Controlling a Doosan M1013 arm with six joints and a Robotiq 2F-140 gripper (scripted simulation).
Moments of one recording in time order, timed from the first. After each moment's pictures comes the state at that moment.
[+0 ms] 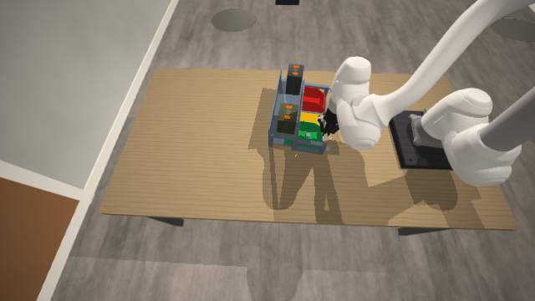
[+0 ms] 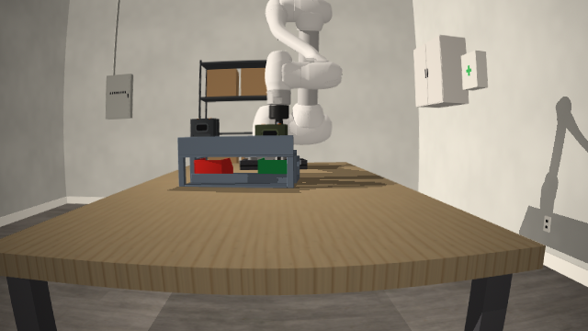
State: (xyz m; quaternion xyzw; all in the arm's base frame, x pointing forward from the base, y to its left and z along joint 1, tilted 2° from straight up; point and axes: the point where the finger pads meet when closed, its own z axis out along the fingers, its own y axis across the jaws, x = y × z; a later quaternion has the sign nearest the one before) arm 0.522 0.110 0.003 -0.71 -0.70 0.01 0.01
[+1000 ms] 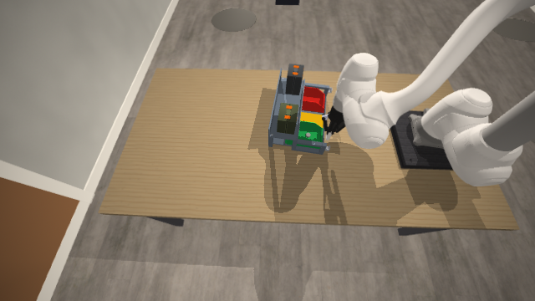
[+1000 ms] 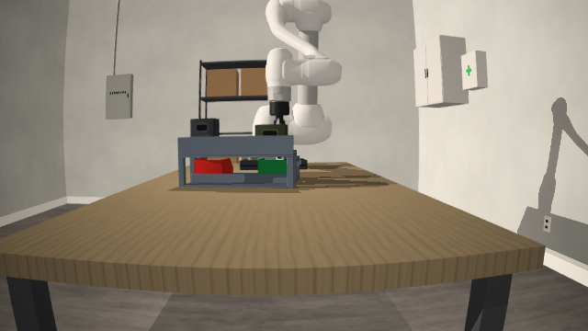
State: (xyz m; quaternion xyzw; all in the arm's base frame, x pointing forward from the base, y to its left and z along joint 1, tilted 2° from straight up) arm 0.508 0.110 0.018 -0.71 -0.70 0.01 0.01
